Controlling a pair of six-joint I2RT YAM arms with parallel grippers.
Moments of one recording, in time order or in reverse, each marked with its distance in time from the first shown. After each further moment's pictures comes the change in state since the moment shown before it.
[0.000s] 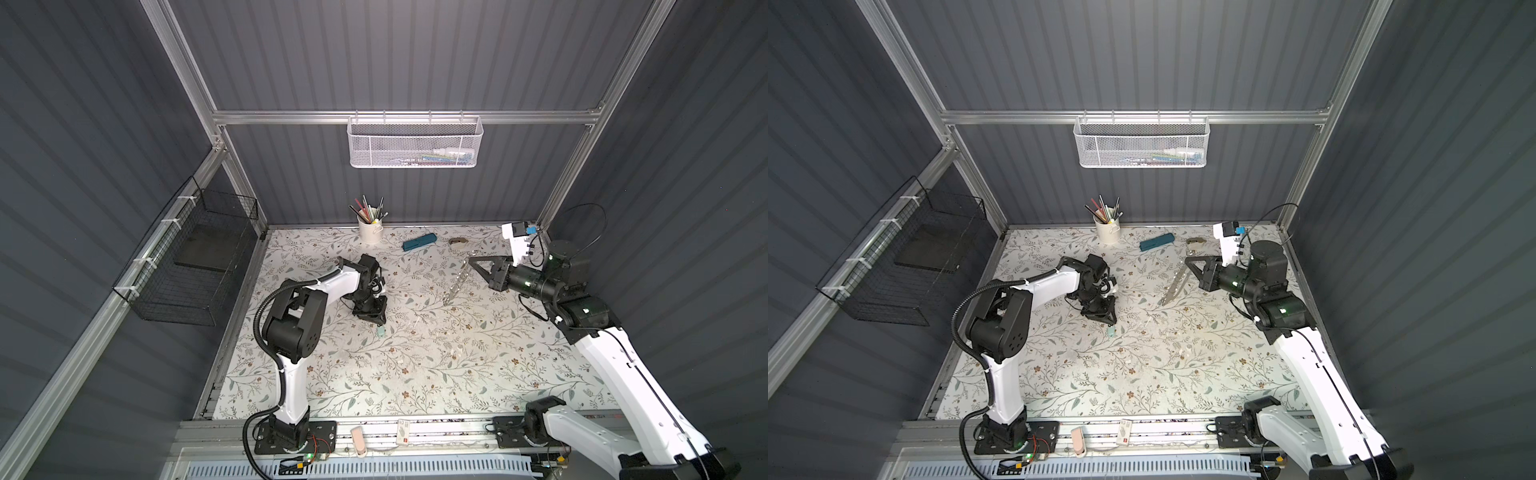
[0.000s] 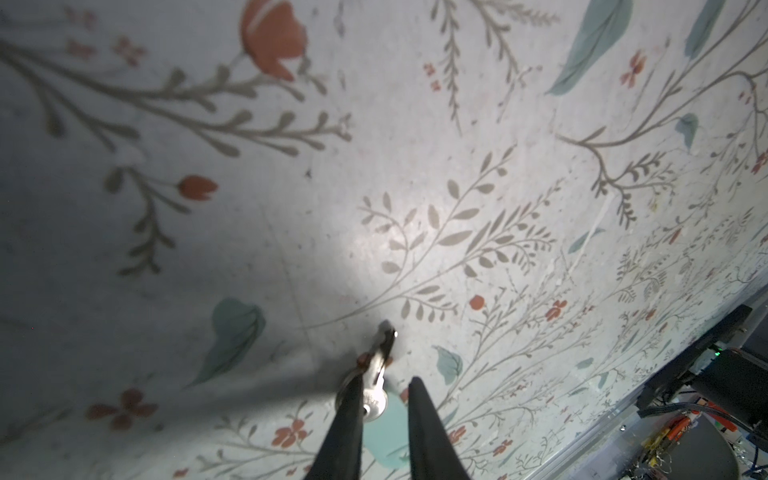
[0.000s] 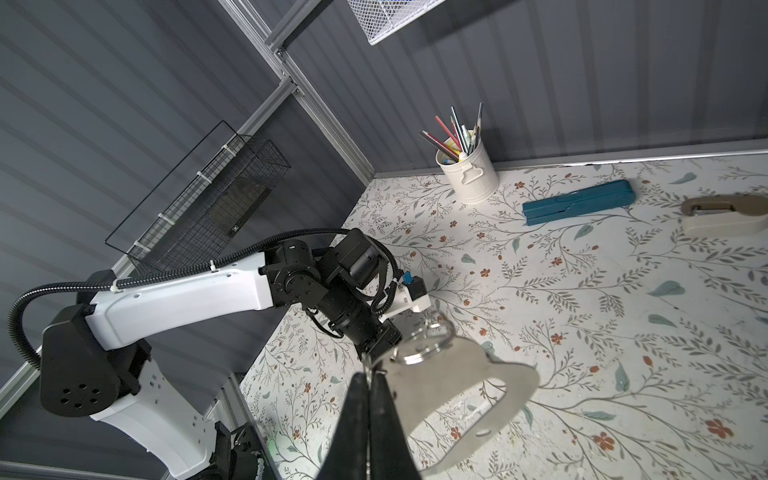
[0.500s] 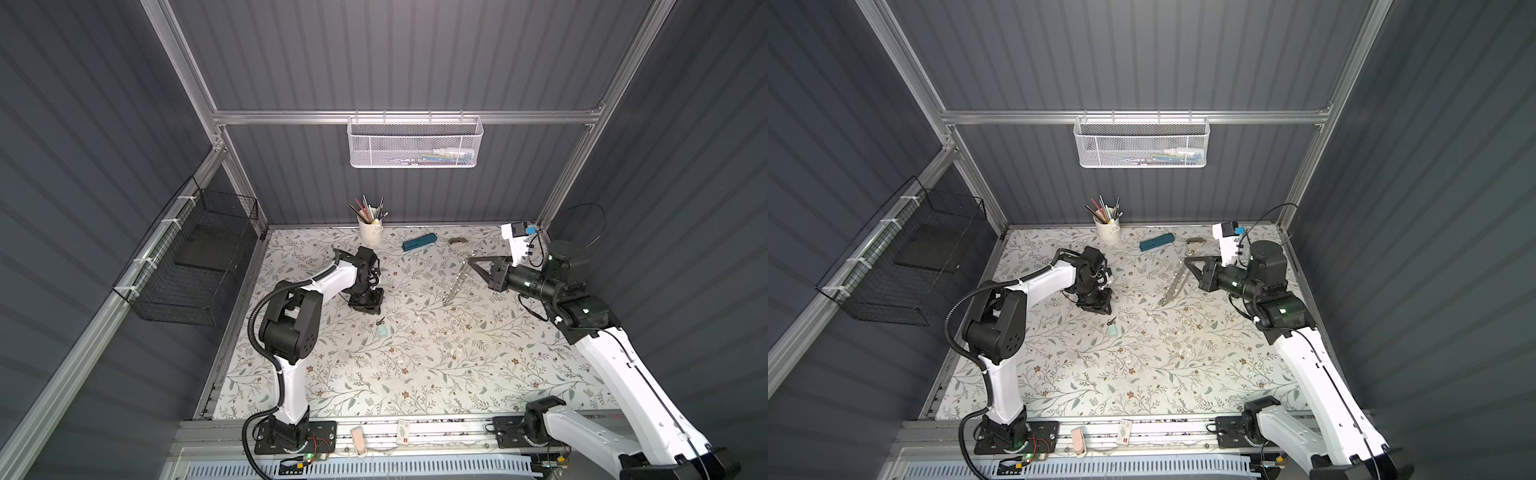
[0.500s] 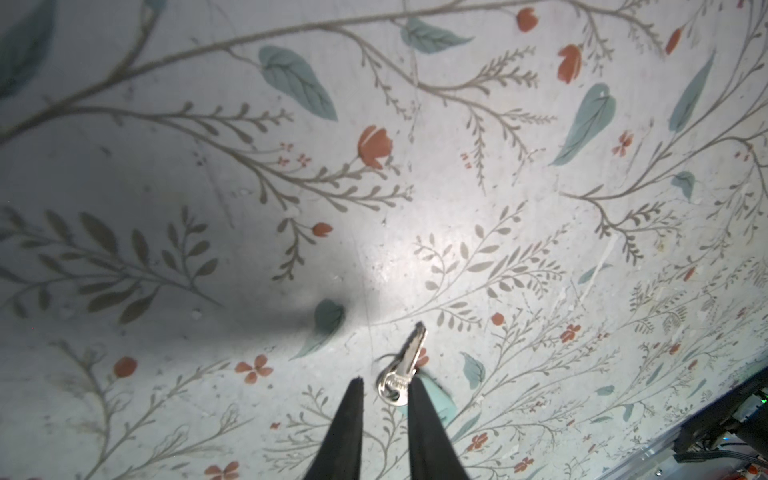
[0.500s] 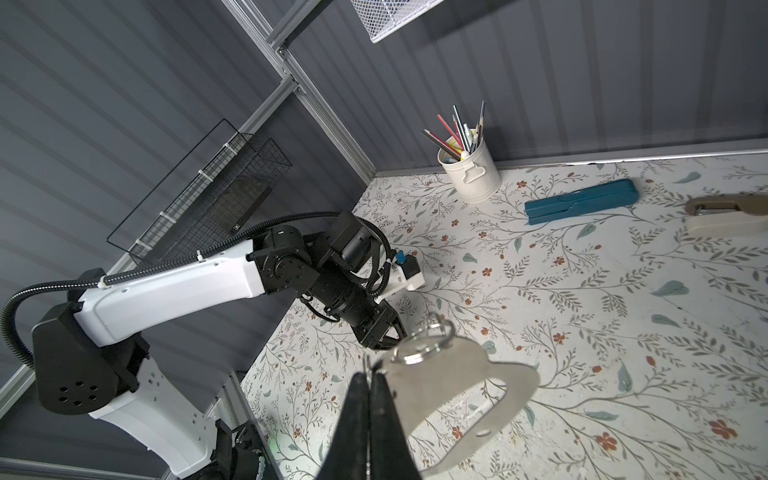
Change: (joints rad) left arm 0.023 -0.019 0.049 -0.031 -0.097 0.004; right arm 0.005 0.000 0.000 0.000 0.000 0.000
